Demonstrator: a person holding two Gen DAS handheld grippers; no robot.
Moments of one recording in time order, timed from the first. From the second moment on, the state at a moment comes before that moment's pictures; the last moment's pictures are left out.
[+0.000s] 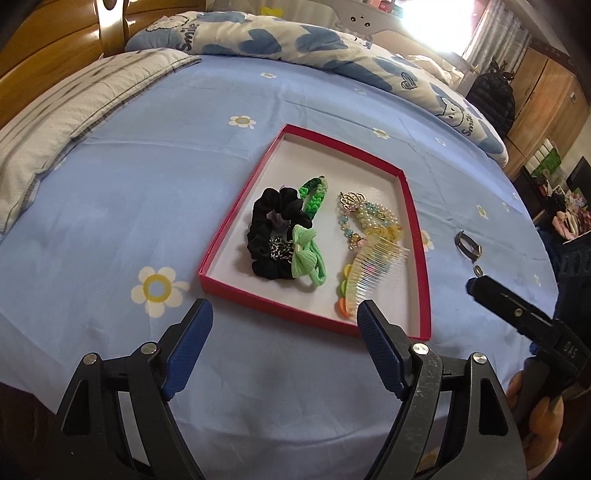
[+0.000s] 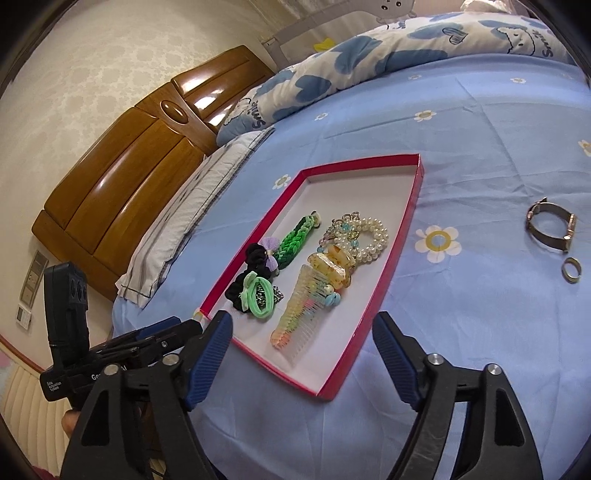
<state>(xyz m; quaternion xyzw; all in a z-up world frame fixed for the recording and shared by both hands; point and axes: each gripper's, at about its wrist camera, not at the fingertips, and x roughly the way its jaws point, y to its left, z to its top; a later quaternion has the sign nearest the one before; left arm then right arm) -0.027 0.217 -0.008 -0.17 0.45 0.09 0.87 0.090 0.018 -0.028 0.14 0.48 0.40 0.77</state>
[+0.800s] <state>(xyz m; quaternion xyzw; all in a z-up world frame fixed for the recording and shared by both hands) -0.062 0.198 0.046 -0.07 0.40 0.14 0.90 0.041 0.004 0.045 -0.01 0.39 0.38 0.84</state>
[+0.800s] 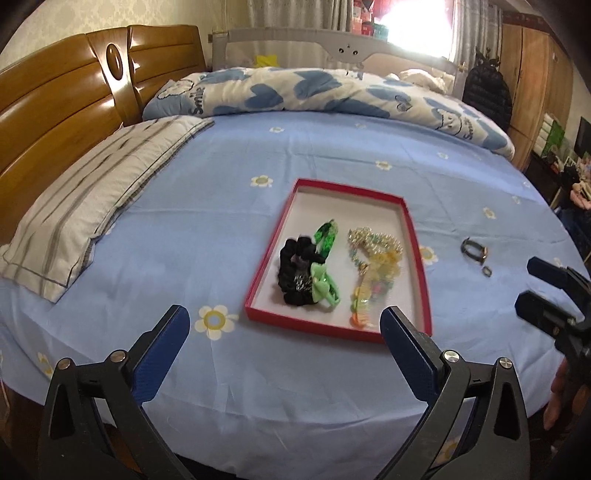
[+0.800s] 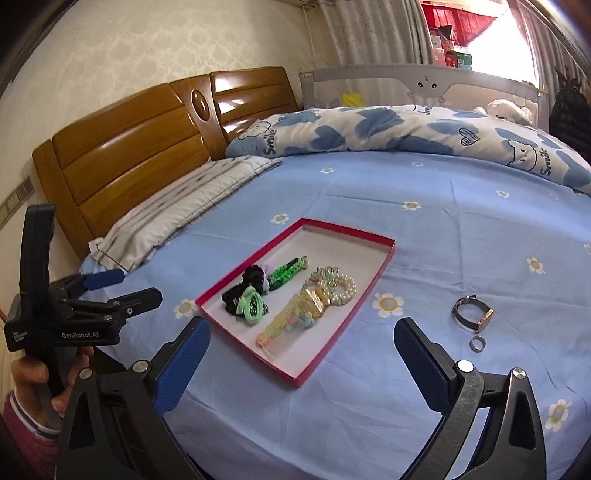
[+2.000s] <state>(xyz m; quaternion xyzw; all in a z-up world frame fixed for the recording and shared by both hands) -0.074 0.180 0.001 -0.02 0.41 0.19 0.89 0.023 0.012 -0.013 -0.01 0.42 0.37 0.83</state>
